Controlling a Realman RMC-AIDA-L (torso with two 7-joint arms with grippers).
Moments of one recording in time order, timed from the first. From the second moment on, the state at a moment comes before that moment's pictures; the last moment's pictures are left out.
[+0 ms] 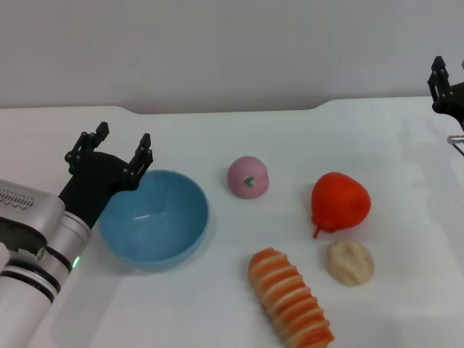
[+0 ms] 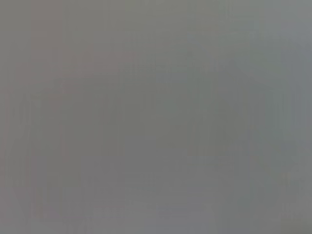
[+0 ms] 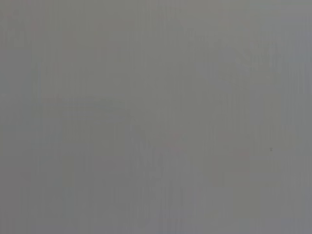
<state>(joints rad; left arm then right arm) -0.39 -2.07 -0.65 -0.40 2.23 1.01 0.06 0.53 2.08 1.21 0.20 -2.49 -1.02 0.08</state>
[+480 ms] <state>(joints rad) -0.38 -2.07 -0.64 -0.40 2.23 1.01 0.06 0.51 2.08 1.21 0.20 -2.49 -1.02 0.08</state>
